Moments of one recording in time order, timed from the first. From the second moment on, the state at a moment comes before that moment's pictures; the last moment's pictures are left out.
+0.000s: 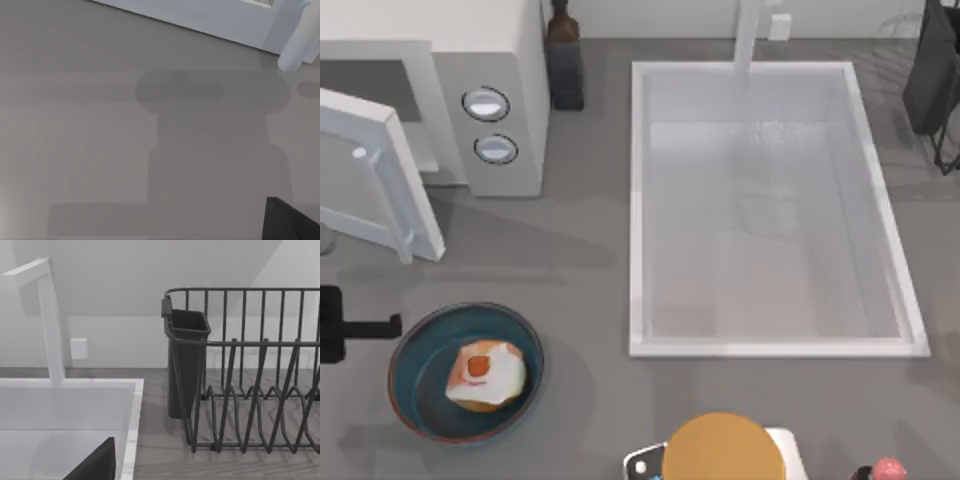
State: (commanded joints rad) left arm -0.01 1.05 0.35 -0.08 0.02 0.01; right arm 0.00 0.00 0.00 0.00 0.00 0.00
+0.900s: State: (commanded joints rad) left arm -0.02 1.56 0.64 0.14 0.01 0.02; right arm 0.00 0.00 0.00 0.00 0.00 0.00
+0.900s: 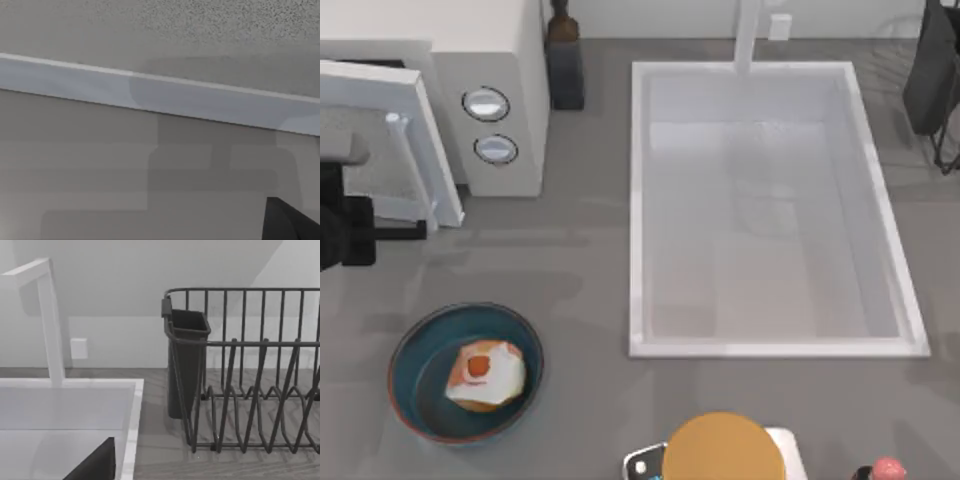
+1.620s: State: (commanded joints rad) left arm -0.02 1.89 1.00 0.11 0.01 0.01; right arm 0.00 0.00 0.00 0.00 0.00 0.00
